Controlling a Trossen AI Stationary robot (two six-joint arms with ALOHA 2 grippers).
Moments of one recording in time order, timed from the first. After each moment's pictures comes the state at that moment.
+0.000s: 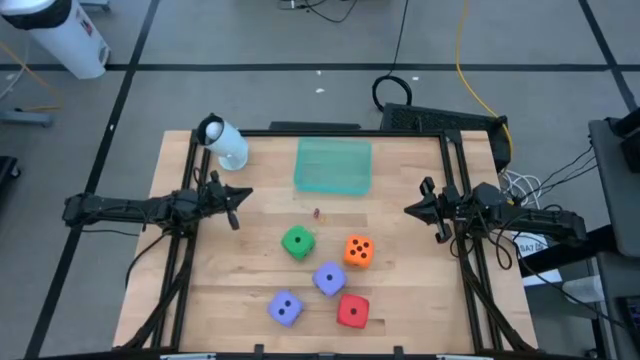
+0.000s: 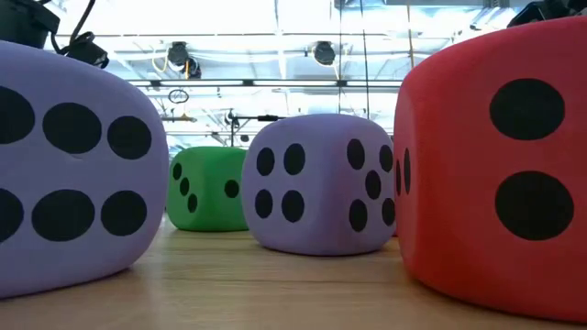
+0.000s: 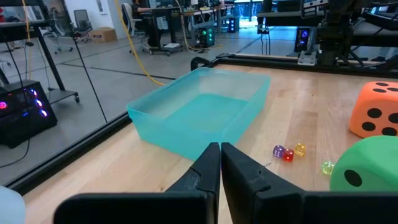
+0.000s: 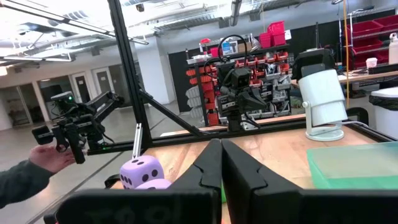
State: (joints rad) left arm 0.00 0.24 0.02 0.06 -0.44 -0.03; right arm -0.15 0.08 0.01 0.24 -0.26 0.22
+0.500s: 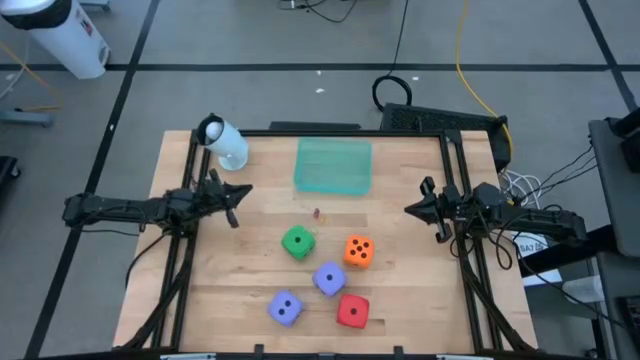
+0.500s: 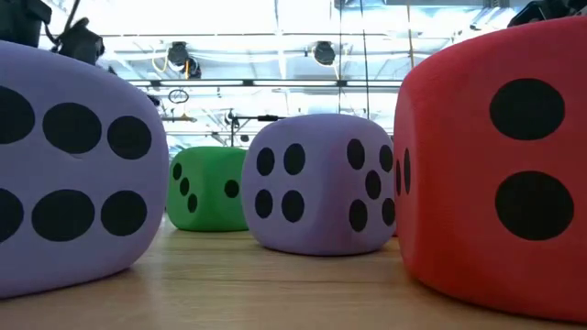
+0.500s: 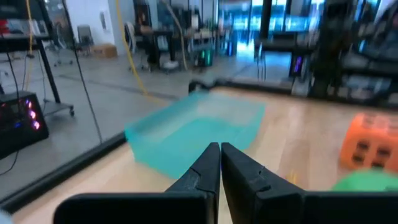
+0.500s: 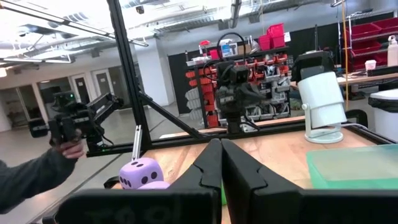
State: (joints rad) left arm 0.00 0.24 0.01 0.23 -0.44 -0.03; right arm -0.15 0.08 0.01 0.25 -0.26 0.22
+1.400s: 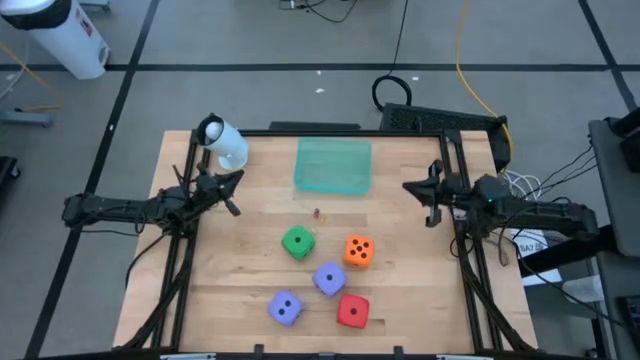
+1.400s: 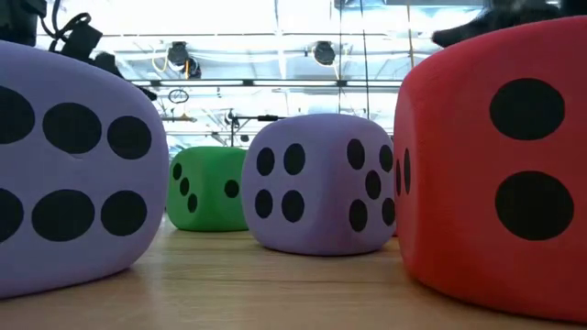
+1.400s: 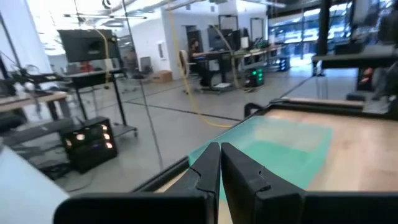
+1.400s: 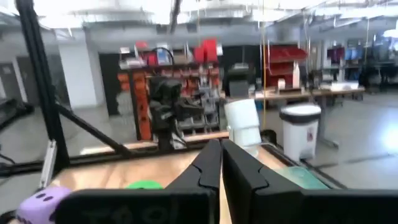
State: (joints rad) left arm 0.00 0.25 0.02 0.30 -0.68 0.16; right arm -0.15 0.35 0.23 0.25 0.03 0.07
